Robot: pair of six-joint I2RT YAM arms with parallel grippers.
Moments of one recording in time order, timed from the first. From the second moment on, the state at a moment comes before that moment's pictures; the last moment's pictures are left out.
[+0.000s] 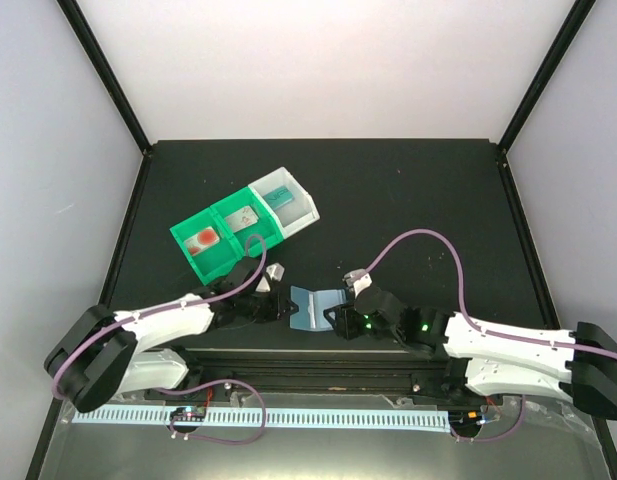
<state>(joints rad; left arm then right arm) -0.67 1.22 0.40 -0.03 0.45 -0.85 1.18 0.99 0.53 -0.22 0.16 0.77</state>
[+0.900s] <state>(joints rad) -0.79 1.14 0.31 0.06 0.34 -1.03 1.04 1.30 0.42 0.04 0.00 0.79</state>
